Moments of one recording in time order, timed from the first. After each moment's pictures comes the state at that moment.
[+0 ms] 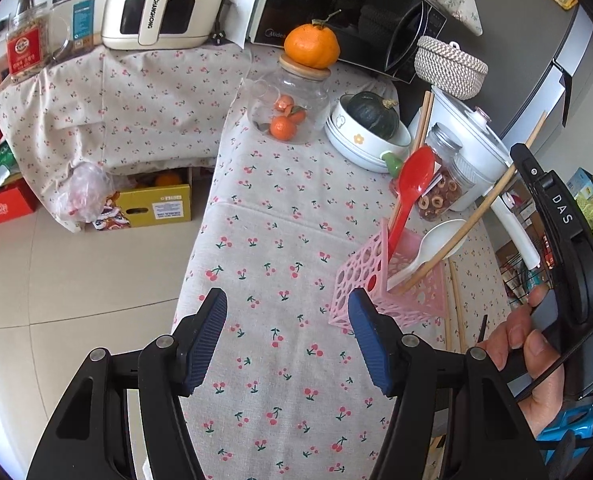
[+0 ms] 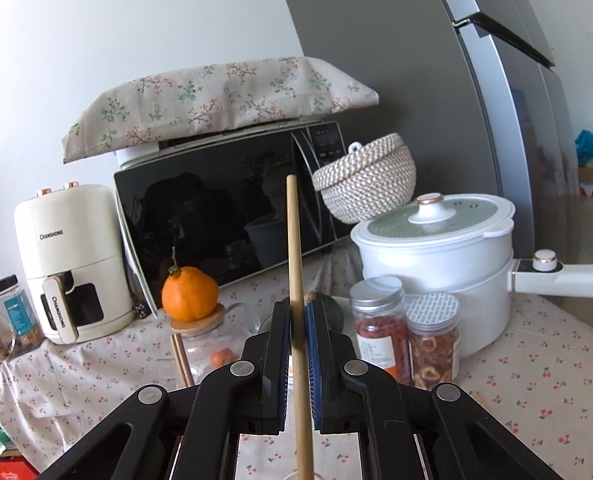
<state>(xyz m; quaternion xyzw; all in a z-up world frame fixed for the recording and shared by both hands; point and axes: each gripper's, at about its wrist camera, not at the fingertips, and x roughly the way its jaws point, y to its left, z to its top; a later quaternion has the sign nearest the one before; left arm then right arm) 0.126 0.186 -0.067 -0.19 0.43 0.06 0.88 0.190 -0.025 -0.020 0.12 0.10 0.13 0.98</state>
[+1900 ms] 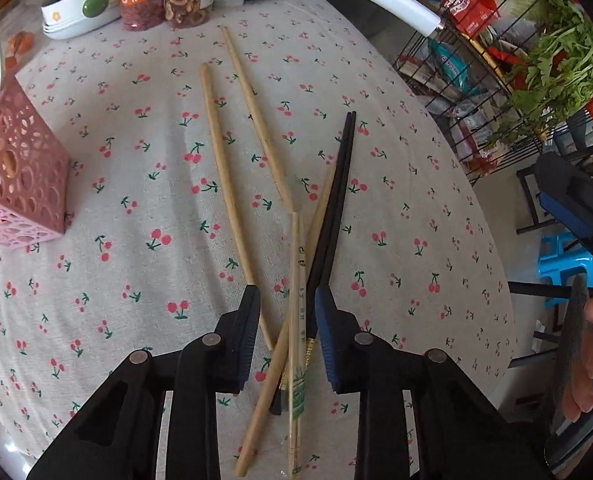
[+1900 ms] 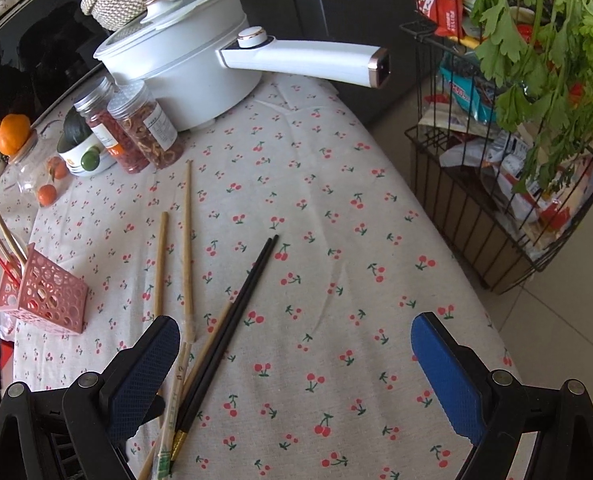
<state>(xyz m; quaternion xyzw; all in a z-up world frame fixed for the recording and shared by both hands) 0.168 -0.093 -0.149 -0.04 0.61 -0.16 0.77 0.145 -0.292 -0.067 0.12 0.47 0.03 0.87</state>
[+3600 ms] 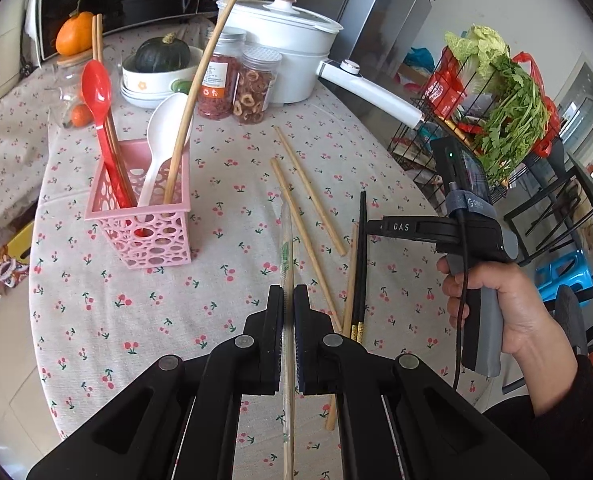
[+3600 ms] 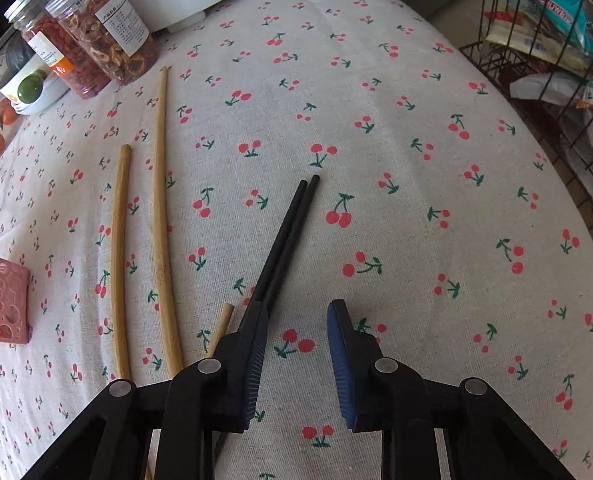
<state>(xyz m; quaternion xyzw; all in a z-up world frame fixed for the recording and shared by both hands) 0.111 0.011 -0.072 -0.06 0.48 -0.16 0.86 0.221 -0.230 -0.160 0.10 0.56 0.02 0.82</state>
